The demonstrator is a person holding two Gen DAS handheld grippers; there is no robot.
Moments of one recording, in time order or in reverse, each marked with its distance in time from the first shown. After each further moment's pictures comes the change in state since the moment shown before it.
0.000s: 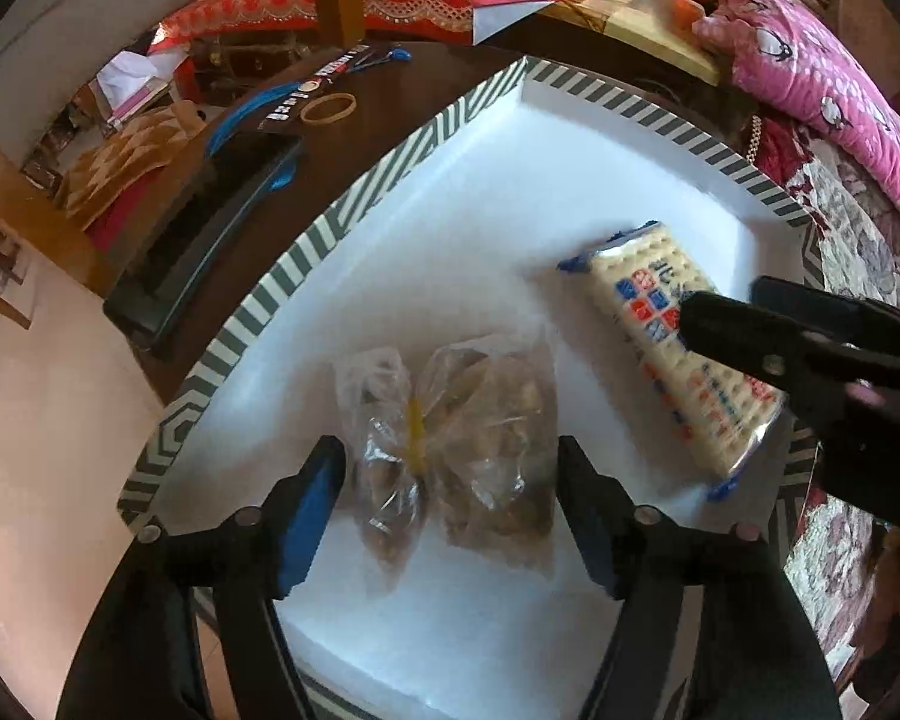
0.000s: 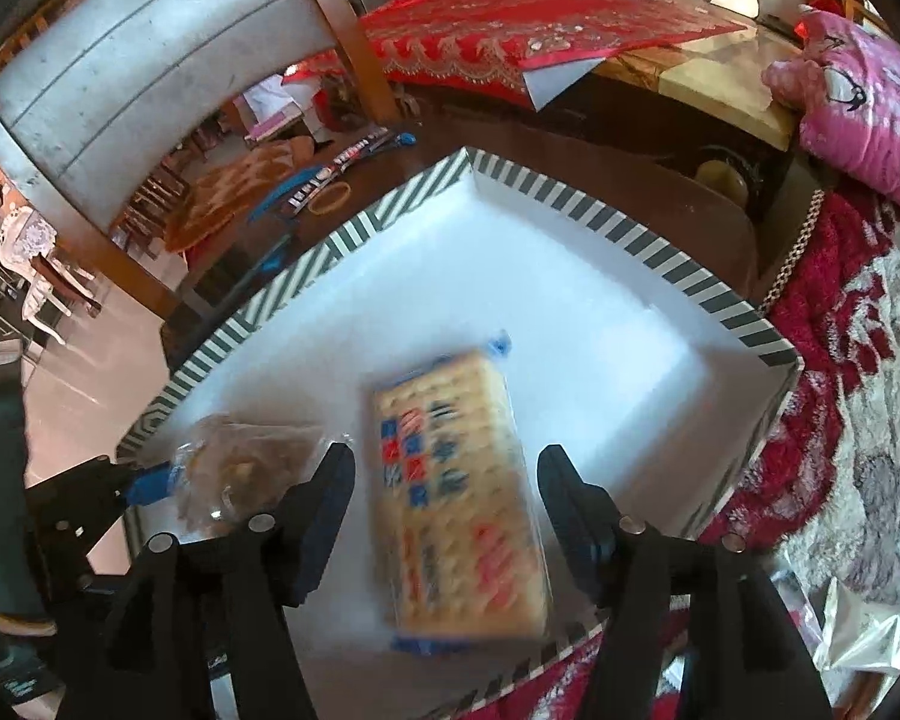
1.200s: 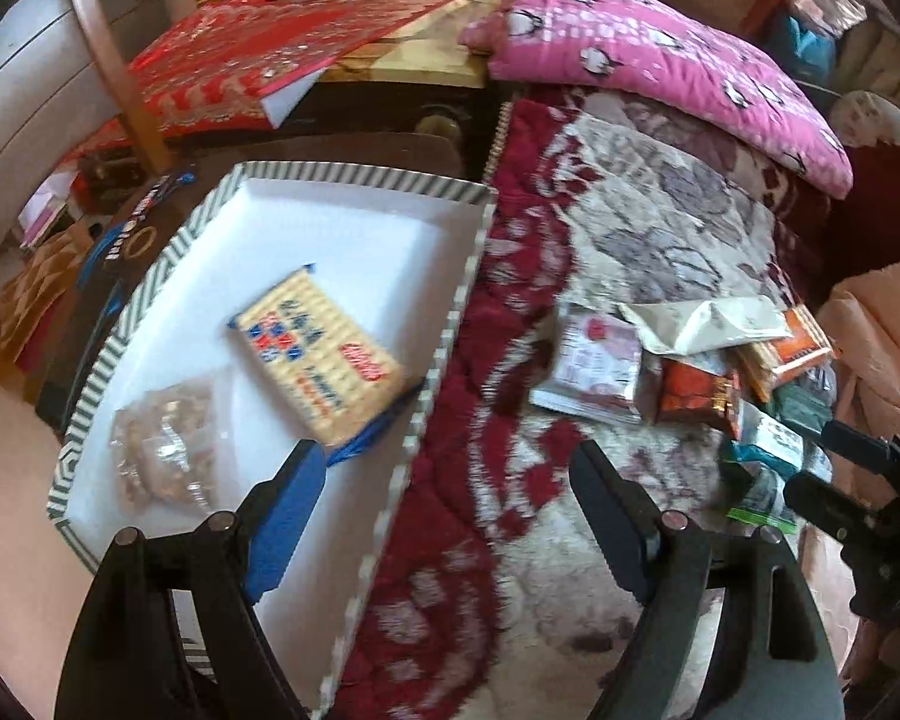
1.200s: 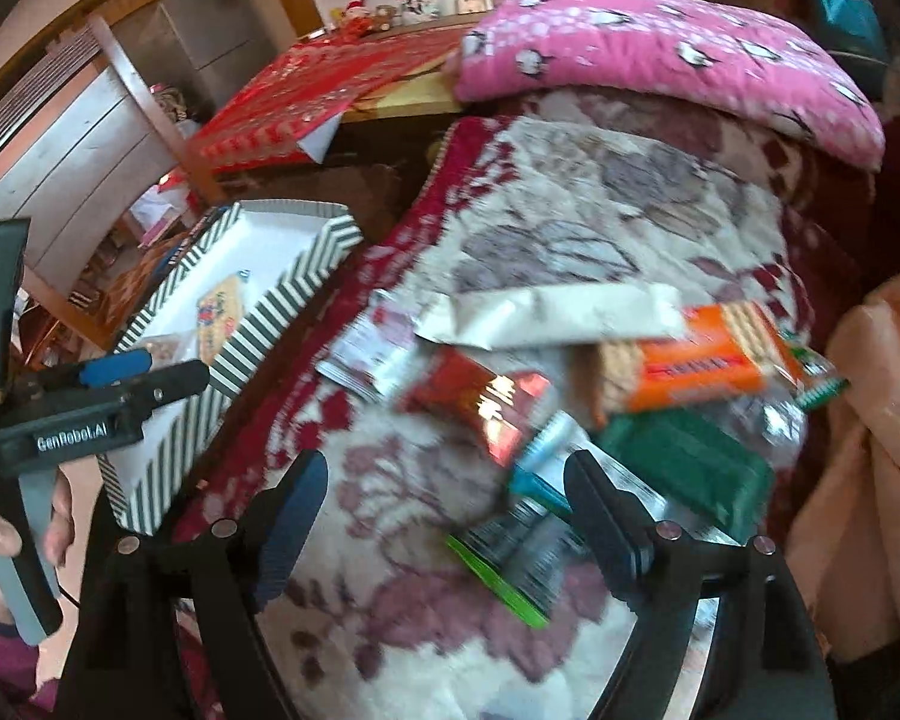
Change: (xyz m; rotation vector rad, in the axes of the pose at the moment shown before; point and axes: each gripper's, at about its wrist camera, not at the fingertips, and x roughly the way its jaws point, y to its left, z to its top) left arm -0.069 -0.152 -0.029 0.264 -0.095 -0.157; right arm -0.174 -0.128 -0.178 0.307 -0.142 -0.202
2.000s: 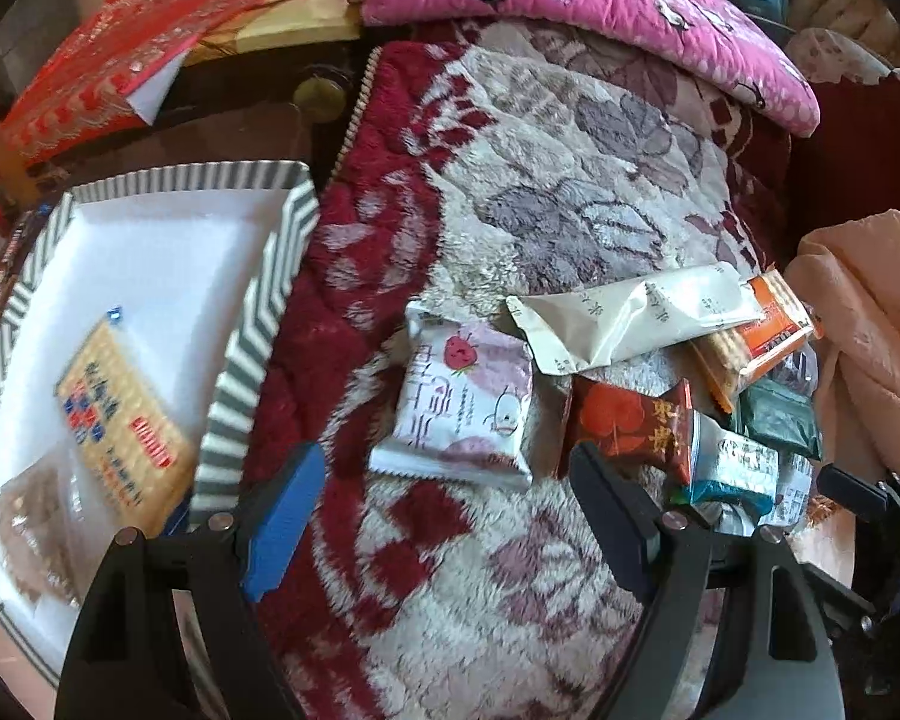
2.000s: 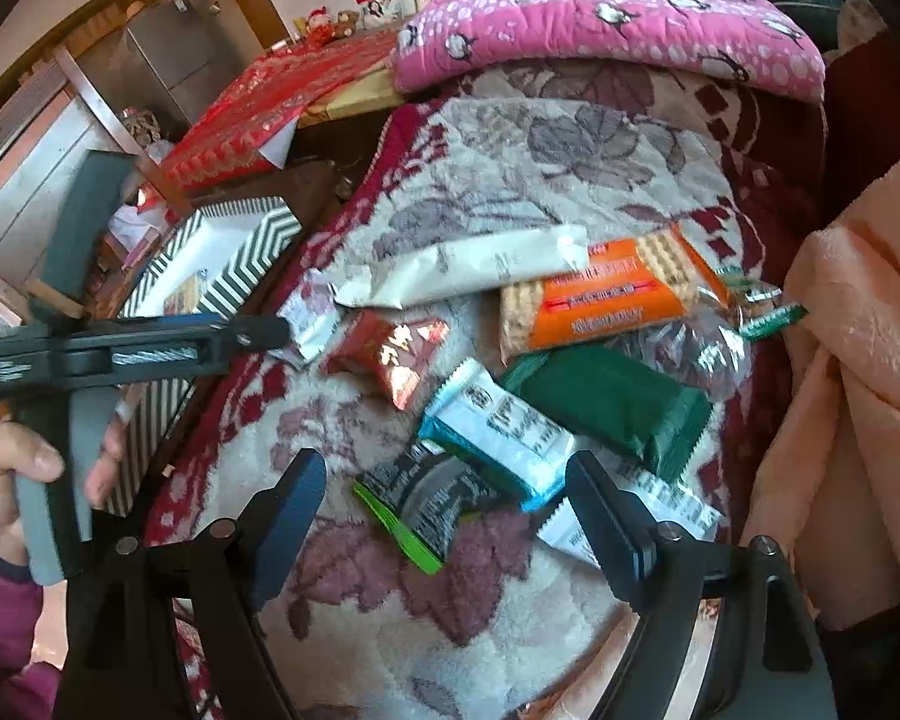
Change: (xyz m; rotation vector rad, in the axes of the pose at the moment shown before) left arm 0.070 -0.064 0.032 0.106 0.116 -0.131; right arm -0.007 -0.044 -0.023 0.075 -0.004 0.005
